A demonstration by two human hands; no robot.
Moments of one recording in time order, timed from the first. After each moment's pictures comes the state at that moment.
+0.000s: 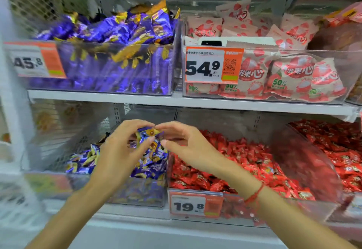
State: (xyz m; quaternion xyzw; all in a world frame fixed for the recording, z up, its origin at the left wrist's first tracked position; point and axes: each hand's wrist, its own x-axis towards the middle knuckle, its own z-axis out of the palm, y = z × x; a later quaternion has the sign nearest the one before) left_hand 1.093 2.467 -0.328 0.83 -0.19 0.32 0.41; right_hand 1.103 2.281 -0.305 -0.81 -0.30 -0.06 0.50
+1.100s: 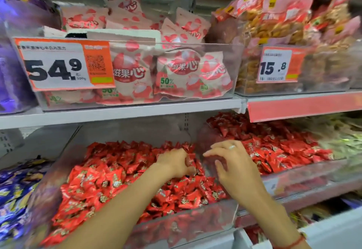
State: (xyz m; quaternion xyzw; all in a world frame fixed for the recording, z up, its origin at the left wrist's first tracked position) left_hand 1.189 2.164 -0.367 0.95 -0.31 -0.06 0.10; right_hand 1.063 2.038 -0.362 -0.92 0.02 -0.36 0.17
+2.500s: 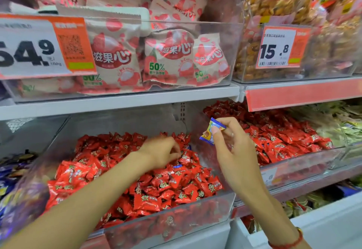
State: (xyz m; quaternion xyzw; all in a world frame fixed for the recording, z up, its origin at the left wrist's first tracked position) left_hand 1.197 2.186 -0.352 0.92 -0.39 -0.02 0.05; right_hand 1.055 2.057 -0.341 -0.80 0.03 -0.40 0.45
